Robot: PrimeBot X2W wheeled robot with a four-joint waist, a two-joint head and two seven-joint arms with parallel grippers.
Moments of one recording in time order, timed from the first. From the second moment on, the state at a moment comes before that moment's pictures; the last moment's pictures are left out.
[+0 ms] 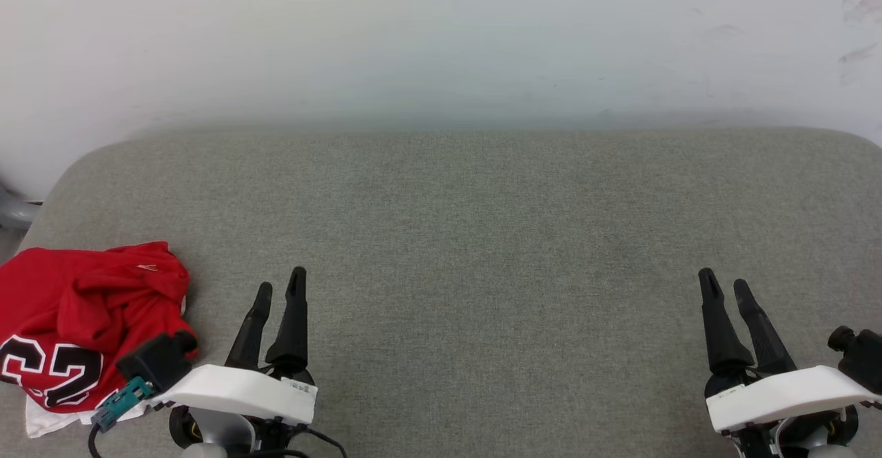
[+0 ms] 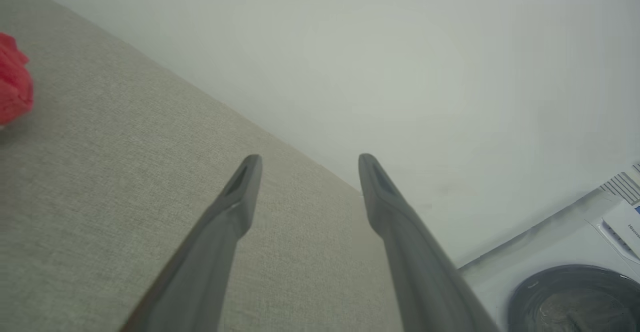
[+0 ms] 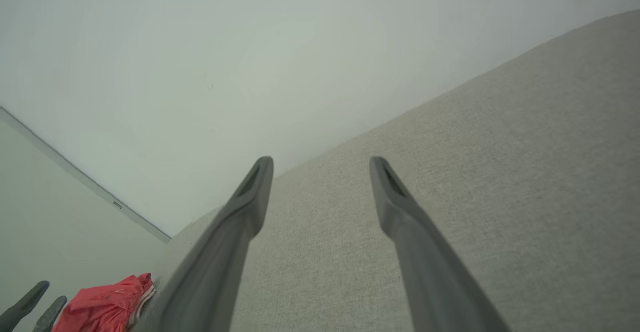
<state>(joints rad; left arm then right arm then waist) -0.07 0.05 -0.04 0.14 -0.78 -0.13 -0.12 -0.03 -0.06 -0.04 0.11 0.68 0.13 -0.08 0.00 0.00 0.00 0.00</state>
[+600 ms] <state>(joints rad) -0.07 0.05 -0.04 0.16 -0.46 -0.12 -0.17 0.00 -0.06 -0.06 0.01 0.35 0.13 -0.02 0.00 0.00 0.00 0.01</state>
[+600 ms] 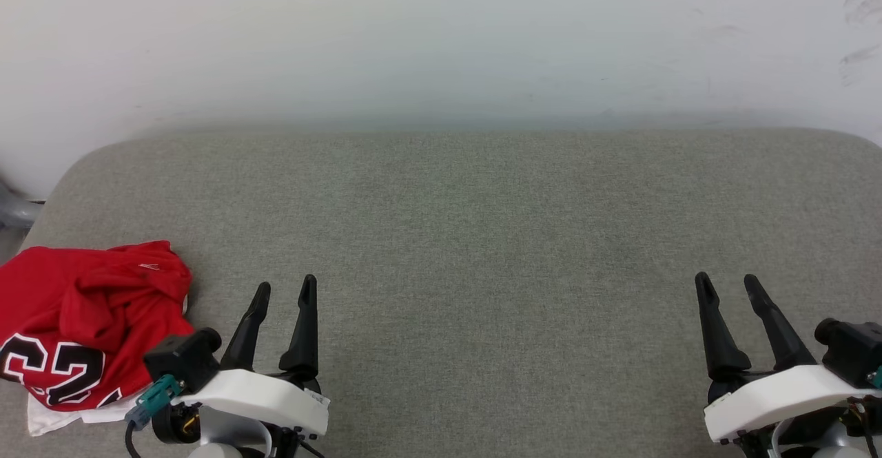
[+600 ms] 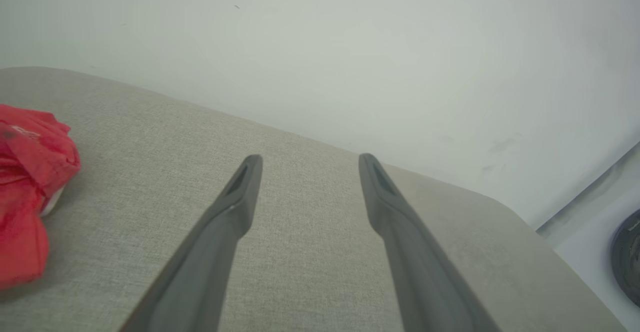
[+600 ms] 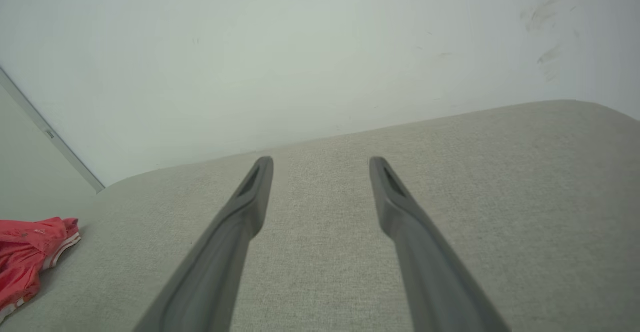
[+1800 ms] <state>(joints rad) -0.08 0.05 -0.06 0.23 -0.19 -0.11 -0.24 0.04 -0.05 -0.09 -0.05 0.13 0.13 0.07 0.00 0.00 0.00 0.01</state>
